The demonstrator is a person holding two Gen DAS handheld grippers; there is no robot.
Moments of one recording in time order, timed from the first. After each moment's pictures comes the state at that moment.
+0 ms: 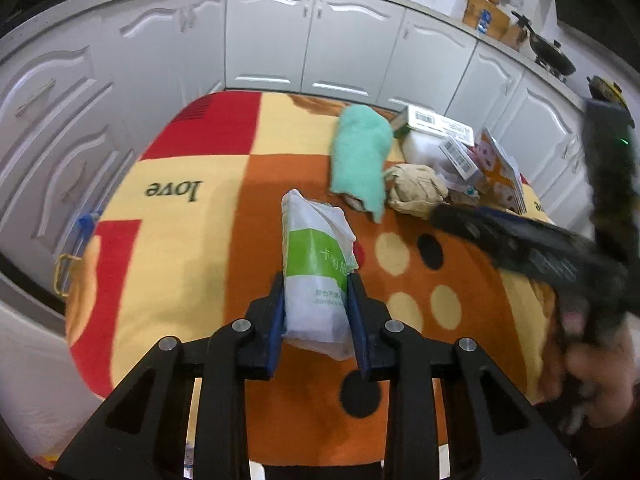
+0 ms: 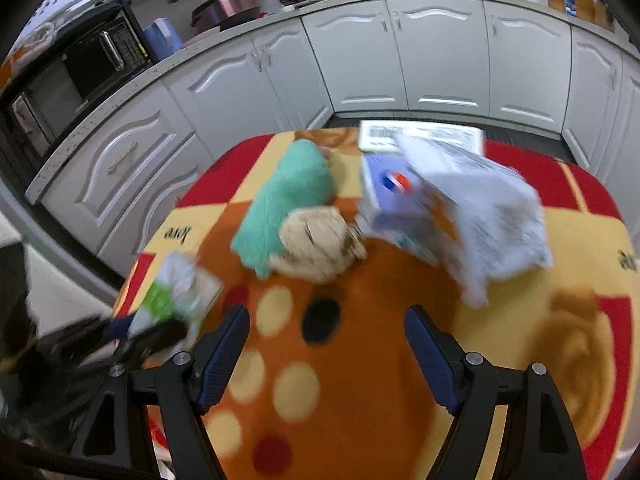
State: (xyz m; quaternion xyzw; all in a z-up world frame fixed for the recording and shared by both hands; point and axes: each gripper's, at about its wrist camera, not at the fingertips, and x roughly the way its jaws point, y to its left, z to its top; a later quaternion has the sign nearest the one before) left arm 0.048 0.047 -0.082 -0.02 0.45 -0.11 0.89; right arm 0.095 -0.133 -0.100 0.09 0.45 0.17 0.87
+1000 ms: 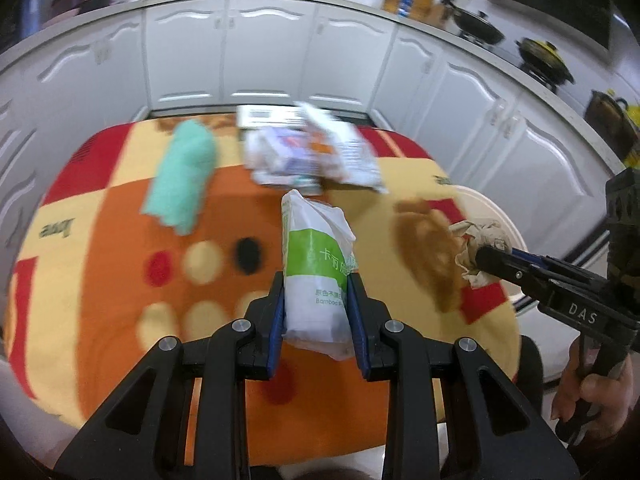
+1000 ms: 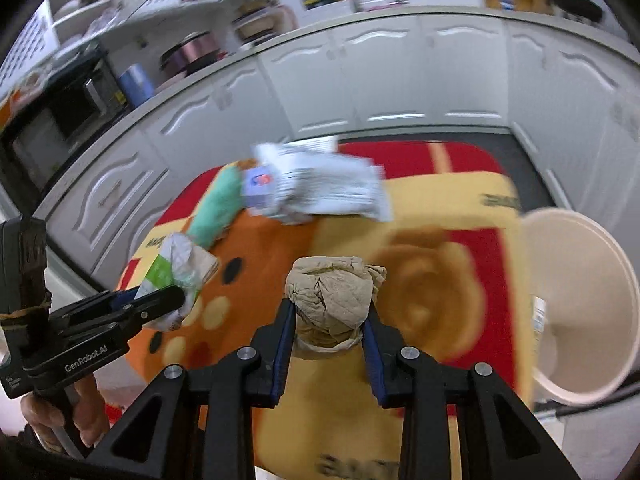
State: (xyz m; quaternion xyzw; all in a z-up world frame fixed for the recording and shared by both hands) left arm 0.020 -0.089 -0.065 0.01 0.44 -0.22 0.87; right arm -0.021 -0.283 -0.078 0.14 0.42 0.09 0.89
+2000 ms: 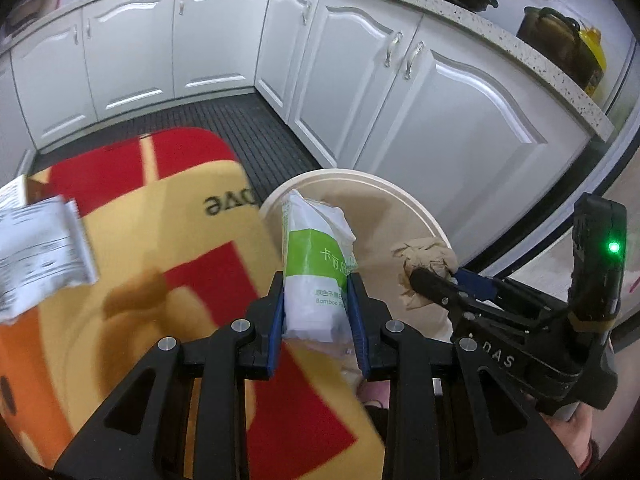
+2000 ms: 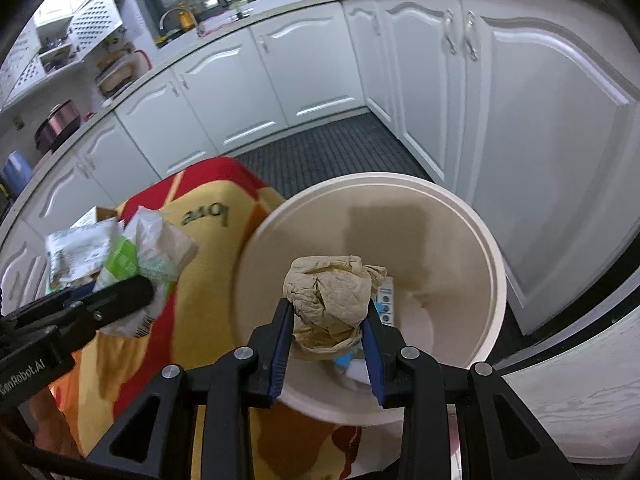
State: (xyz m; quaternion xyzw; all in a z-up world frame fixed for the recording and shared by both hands) left arm 0.059 -0.344 -0.097 0.06 0.46 -0.36 0.81; right arm -0.038 -0.481 -0.125 0.20 0.42 -0.11 0.88
